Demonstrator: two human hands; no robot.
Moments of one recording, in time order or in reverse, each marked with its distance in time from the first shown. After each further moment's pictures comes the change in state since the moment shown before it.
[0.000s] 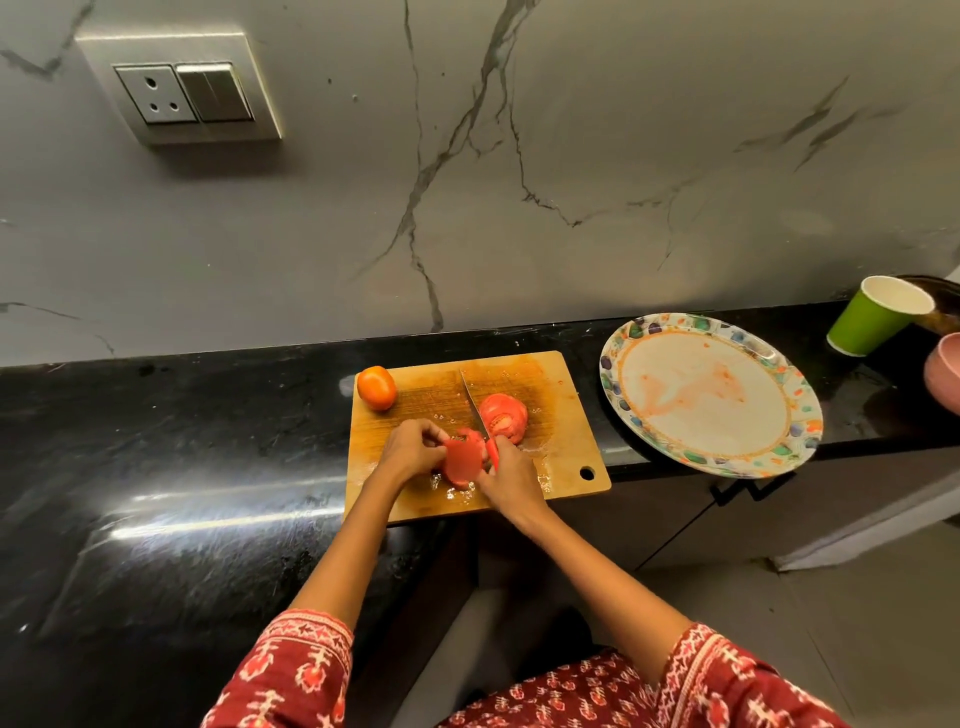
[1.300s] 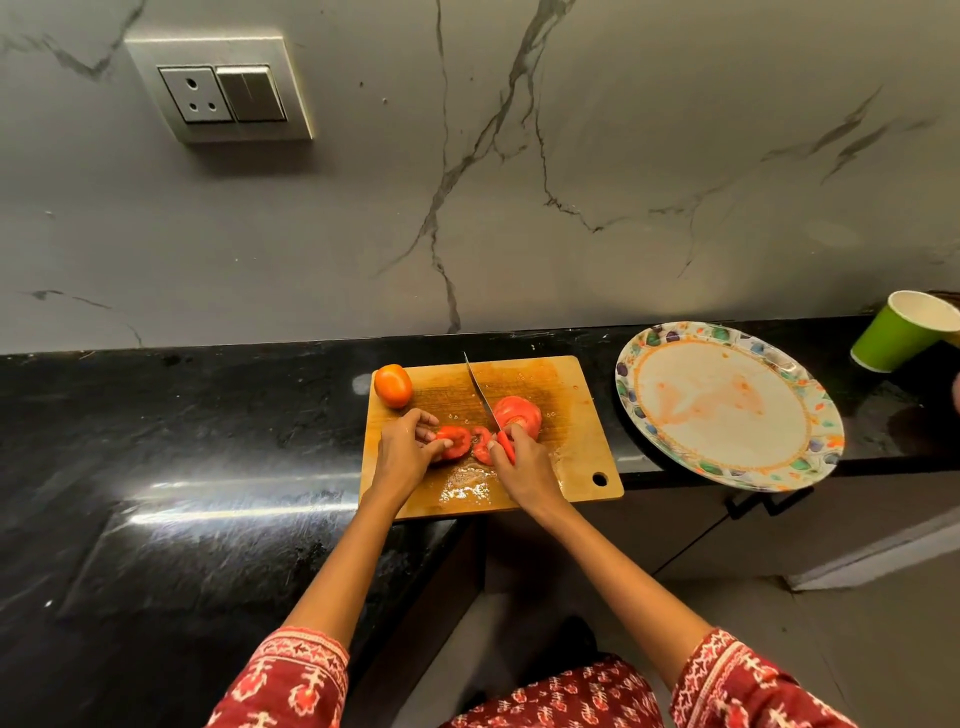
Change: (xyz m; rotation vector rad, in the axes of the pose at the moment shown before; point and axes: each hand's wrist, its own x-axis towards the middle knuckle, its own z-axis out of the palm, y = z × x) left_hand -0.018 -0.016 -0.007 -0.184 0.269 0.165; right_hand 0.007 0.003 -0.007 0.148 0.048 -0.180
